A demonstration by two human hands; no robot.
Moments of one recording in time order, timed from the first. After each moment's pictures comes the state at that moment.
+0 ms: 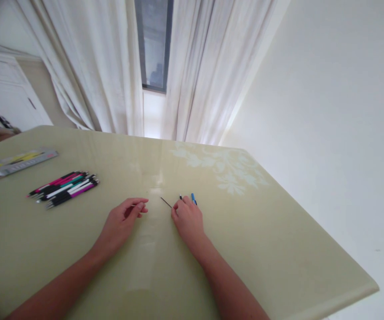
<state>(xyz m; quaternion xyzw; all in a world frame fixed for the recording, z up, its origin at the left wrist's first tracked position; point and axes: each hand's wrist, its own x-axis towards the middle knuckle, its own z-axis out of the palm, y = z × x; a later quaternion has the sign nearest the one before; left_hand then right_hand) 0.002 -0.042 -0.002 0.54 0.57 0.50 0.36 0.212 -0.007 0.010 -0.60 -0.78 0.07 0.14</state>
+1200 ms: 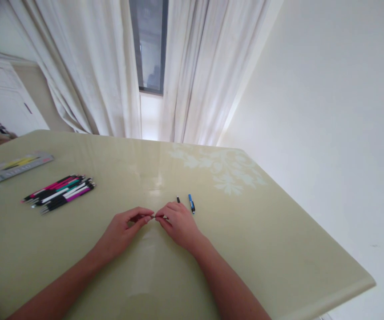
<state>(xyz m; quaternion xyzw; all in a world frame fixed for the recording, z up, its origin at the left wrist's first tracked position) 0.003 -0.047 -0.002 0.66 0.51 0.40 0.37 0.215 -0.011 0.015 -0.38 -0.88 0.18 0.23</state>
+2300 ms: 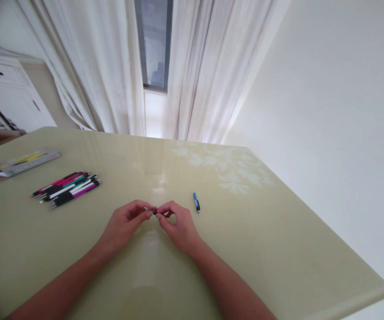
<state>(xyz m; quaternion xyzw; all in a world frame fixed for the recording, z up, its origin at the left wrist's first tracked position) 0.001 -0.044 0.003 0.57 0.50 0.48 0.45 0.195 -0.025 0.010 -0.39 -0.76 0.33 0.40</state>
